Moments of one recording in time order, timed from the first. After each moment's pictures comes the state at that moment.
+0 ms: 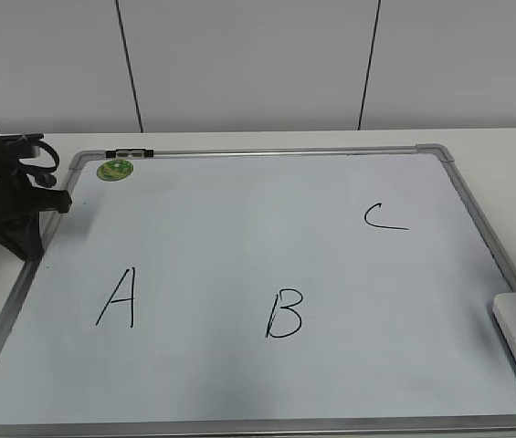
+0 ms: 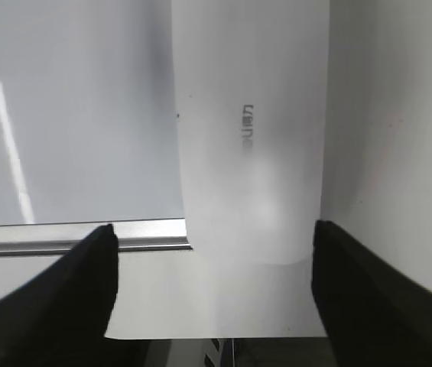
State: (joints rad) left arm -0.05 2.15 -1.48 -0.10 0.92 -0.05; right arm 0.05 1.41 -0.80 0.06 0.95 0.05
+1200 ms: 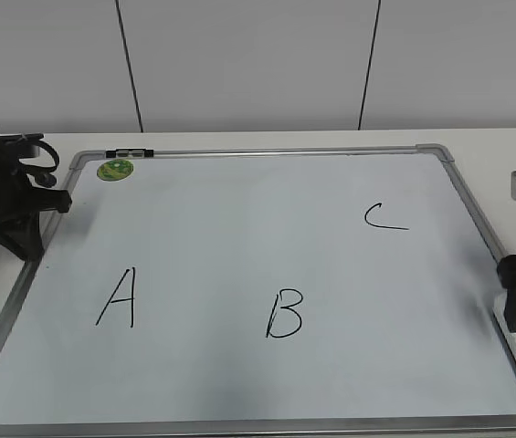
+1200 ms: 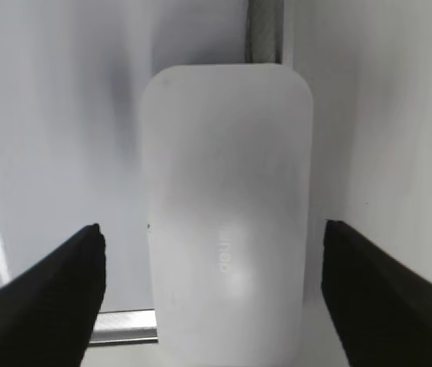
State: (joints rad) left arm -0.05 2.15 -1.48 -0.11 0.92 -0.05; right arm 0.07 1.58 -0.88 -0.04 0.87 0.12
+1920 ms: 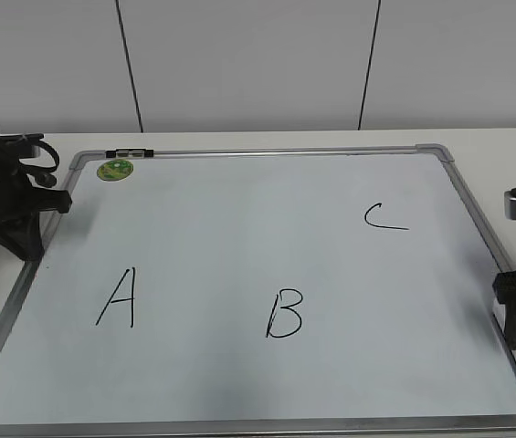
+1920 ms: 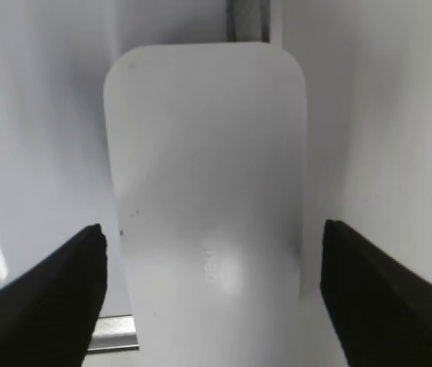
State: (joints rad) left arm -0.05 2.15 -1.48 -0.11 0.92 -0.05; right arm 0.07 1.65 -0.88 -0.06 0.87 0.15
